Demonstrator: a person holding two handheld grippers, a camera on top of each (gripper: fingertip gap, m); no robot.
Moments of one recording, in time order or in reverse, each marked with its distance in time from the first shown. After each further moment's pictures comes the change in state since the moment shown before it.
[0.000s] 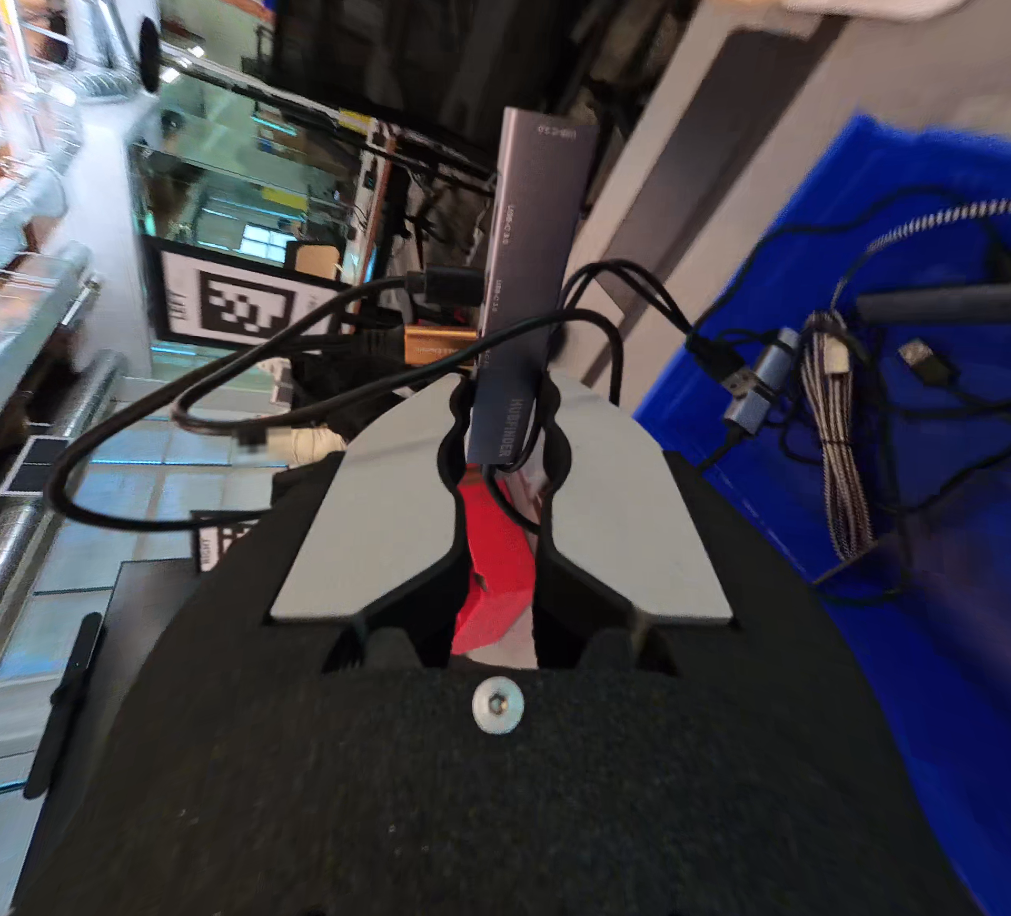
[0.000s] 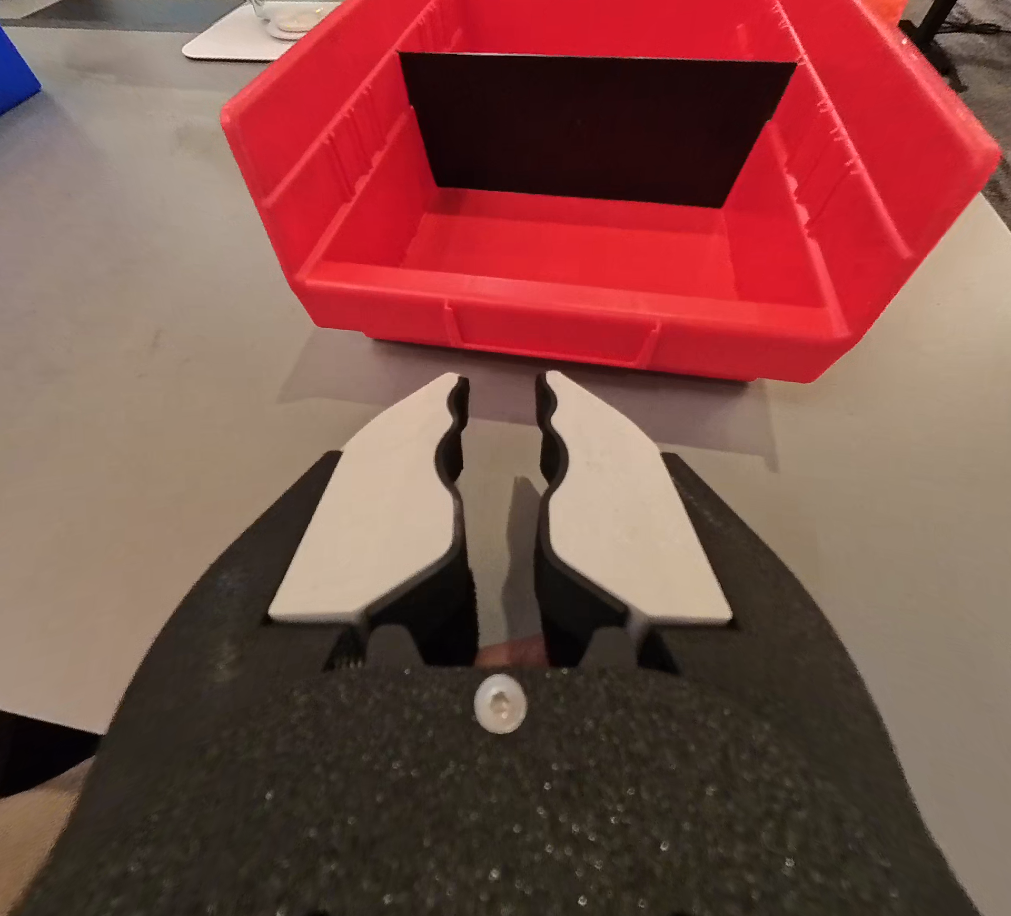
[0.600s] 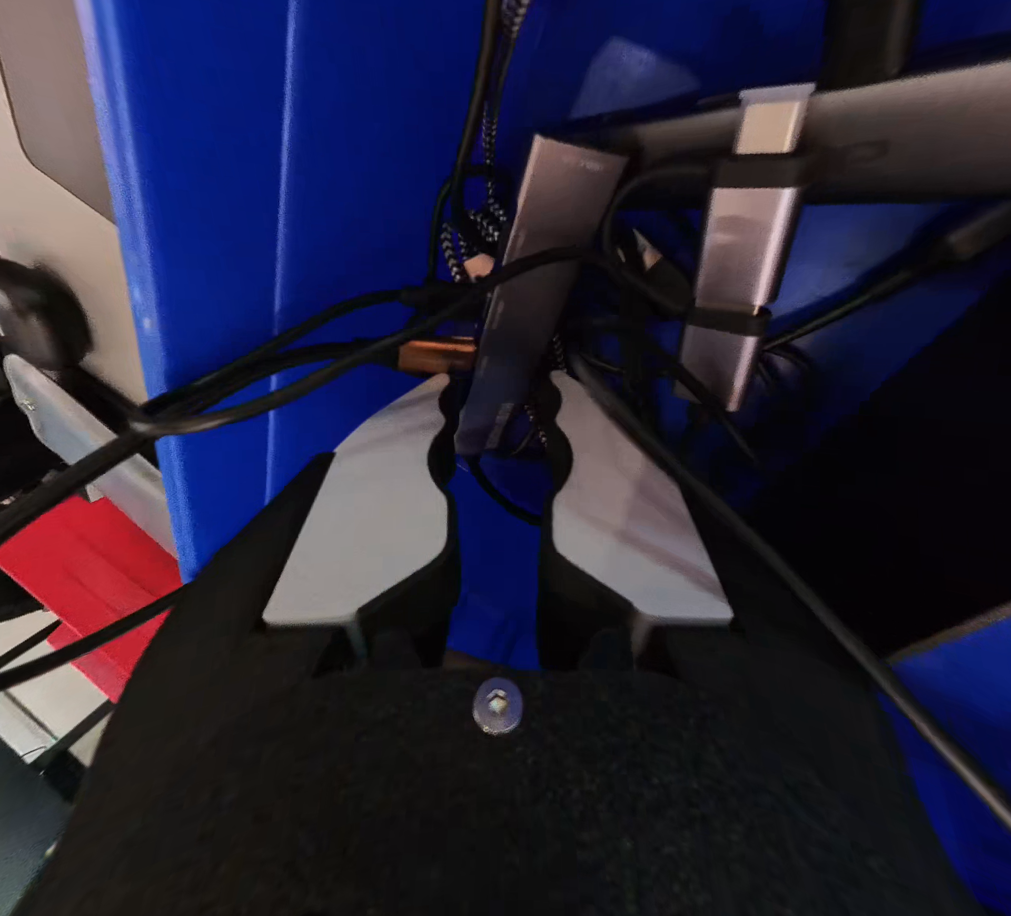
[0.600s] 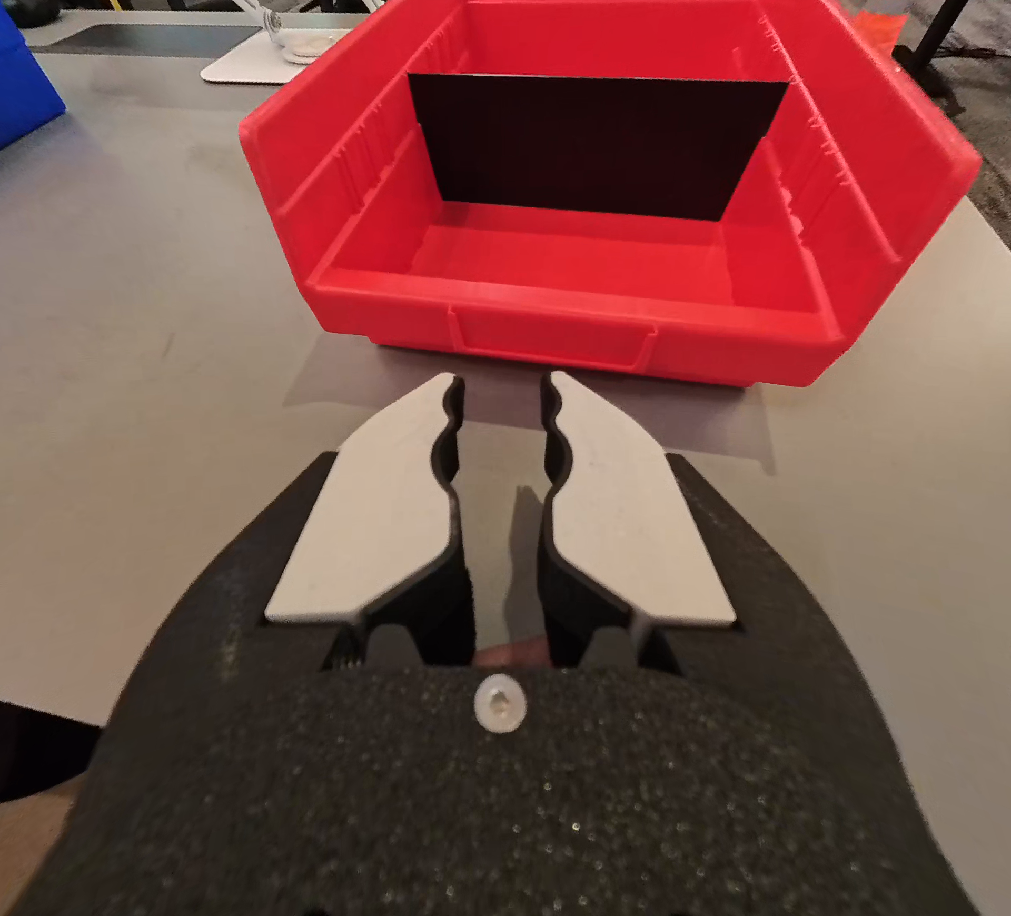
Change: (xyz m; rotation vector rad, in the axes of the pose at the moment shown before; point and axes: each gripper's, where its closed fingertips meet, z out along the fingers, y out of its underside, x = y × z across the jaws) left arm 0.211 0.079 0.114 -0.328 0.721 0.080; right arm 0.000 -0.002 -0.004 0.034 -0.011 0.001
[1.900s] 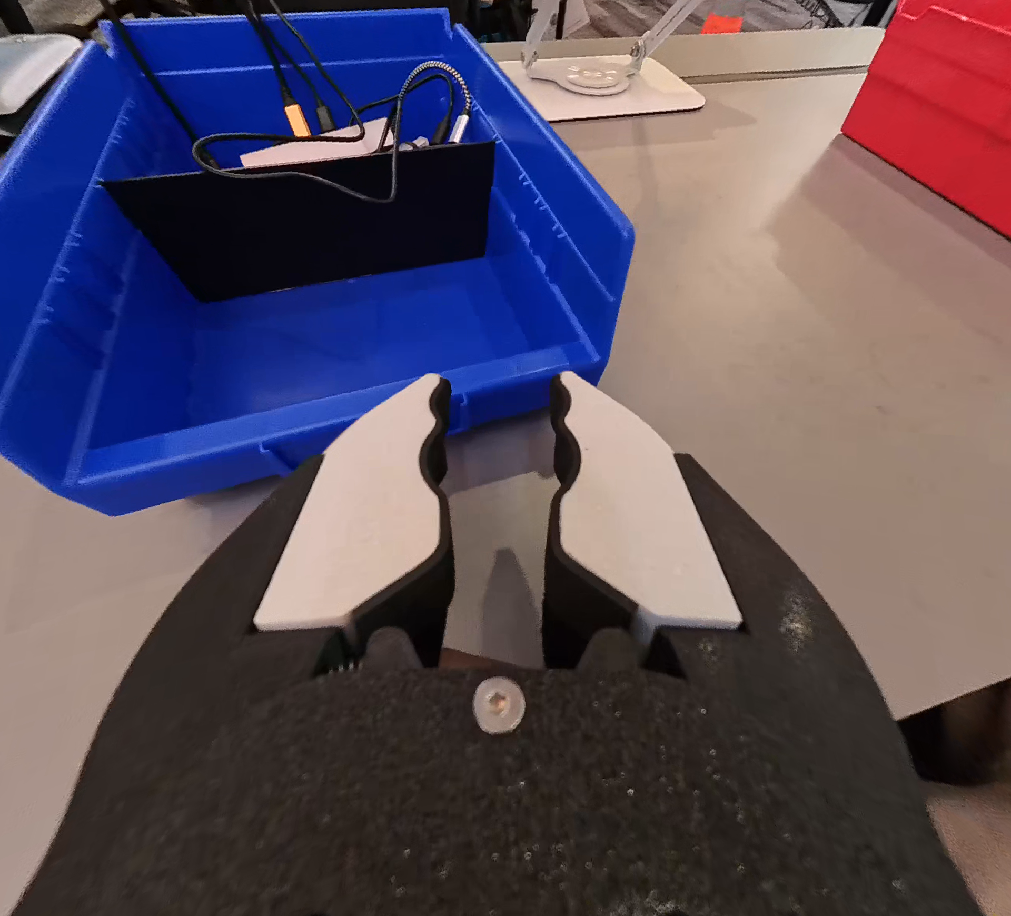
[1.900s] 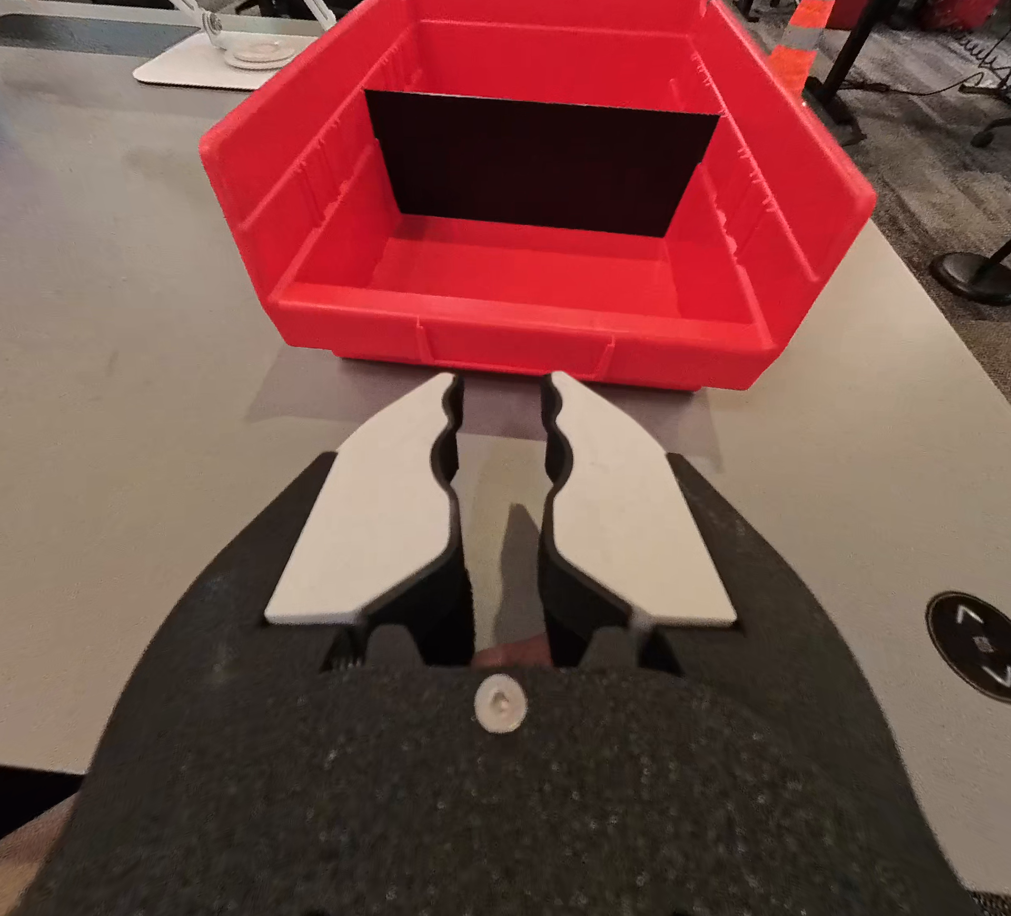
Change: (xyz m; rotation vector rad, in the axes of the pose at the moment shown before) left arm 0.220 0.015 -0.157 0.856 -0.169 -0.975; right arm 0.011 -0.007 -0.005 0.016 0.100 -0.028
